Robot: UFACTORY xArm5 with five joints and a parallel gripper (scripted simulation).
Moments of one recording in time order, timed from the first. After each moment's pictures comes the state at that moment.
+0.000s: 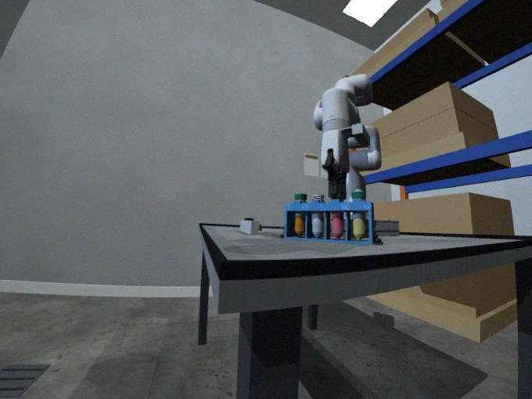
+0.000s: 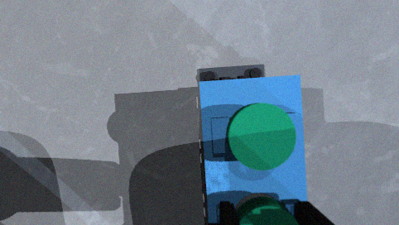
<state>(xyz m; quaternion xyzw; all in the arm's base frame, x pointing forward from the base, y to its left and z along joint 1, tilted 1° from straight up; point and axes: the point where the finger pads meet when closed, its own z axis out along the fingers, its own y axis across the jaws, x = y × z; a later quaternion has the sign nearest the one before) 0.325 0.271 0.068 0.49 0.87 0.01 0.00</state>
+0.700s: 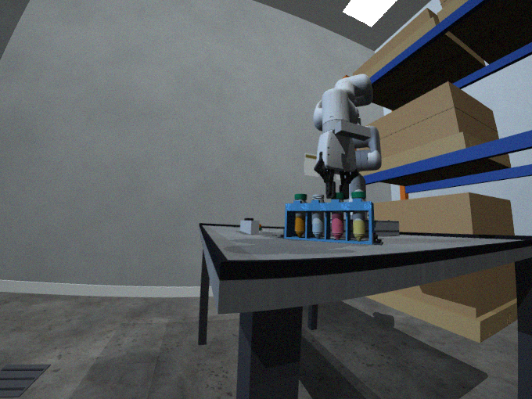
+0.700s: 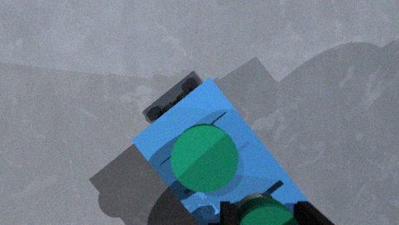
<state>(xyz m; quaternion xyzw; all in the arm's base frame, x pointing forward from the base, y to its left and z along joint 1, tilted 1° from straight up) 0.325 0.271 0.068 0.72 0.69 0.01 0.00</state>
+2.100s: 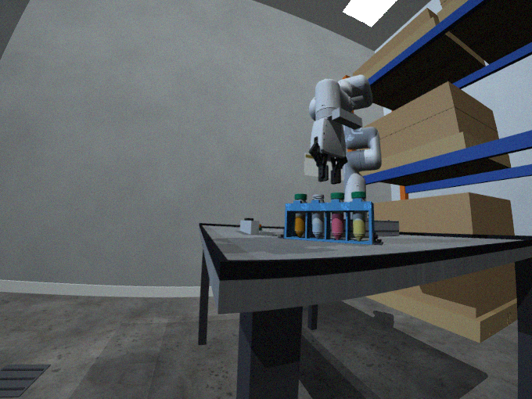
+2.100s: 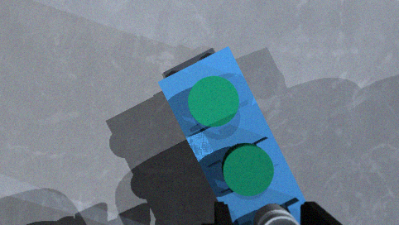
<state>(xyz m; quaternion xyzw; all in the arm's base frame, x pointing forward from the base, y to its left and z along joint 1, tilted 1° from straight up) 0.331 0.247 0.113 0.65 0.76 0.00 0.00</state>
